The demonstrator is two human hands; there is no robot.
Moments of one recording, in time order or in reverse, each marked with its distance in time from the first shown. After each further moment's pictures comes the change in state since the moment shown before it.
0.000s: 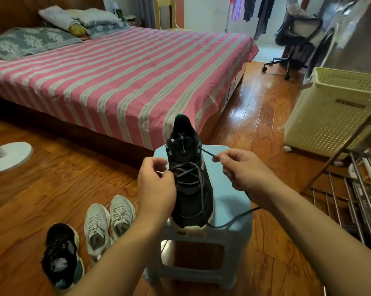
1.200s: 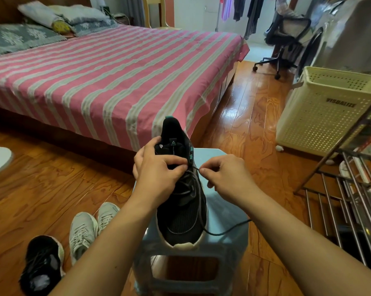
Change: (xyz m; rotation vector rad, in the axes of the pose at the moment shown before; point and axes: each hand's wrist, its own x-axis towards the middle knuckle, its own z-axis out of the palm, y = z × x) left_hand 0.045 0.015 0.023 0.351 -0.243 0.224; right_hand 0.032 0.014 0.014 -0.517 0.152 -0.202
